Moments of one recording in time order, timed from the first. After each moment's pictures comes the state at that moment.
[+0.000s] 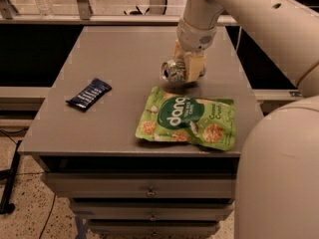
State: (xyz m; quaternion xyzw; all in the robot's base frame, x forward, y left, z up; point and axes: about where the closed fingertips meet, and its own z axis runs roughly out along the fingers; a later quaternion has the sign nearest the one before) arm 0.653 -0.083 0.862 -0.84 0.53 -0.01 0.10
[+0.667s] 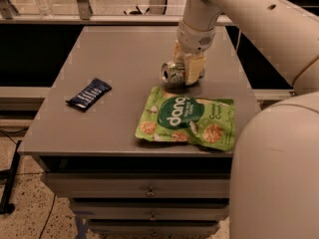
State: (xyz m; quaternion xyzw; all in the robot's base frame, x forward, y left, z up) arm 0.654 -0.086 0.855 -0.84 0.54 0.00 0.09
